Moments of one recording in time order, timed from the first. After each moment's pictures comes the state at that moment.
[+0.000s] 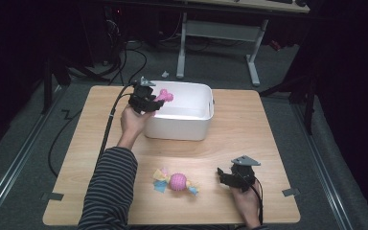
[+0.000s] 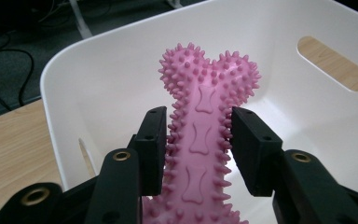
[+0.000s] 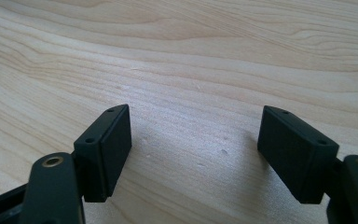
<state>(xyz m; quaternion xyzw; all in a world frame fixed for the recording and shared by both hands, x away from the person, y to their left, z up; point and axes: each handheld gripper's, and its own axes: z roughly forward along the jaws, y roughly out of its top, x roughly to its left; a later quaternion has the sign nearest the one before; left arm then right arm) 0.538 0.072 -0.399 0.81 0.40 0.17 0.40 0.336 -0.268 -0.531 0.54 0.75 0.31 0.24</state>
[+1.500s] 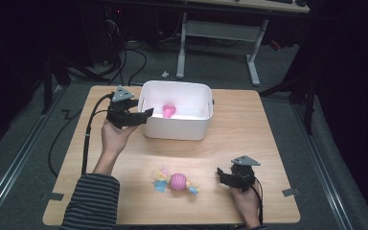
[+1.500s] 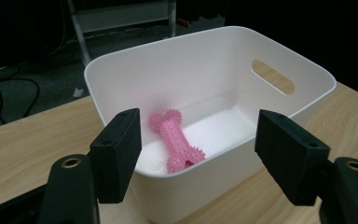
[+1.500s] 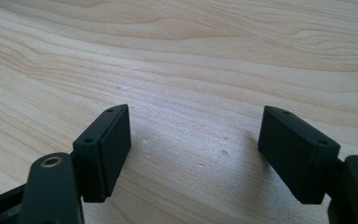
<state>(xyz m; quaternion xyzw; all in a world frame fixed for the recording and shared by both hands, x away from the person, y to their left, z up) 0.456 0.126 -0.372 0.76 0.39 0.20 0.48 0.336 -0.268 -0.531 0.54 0.75 0.31 0.24</state>
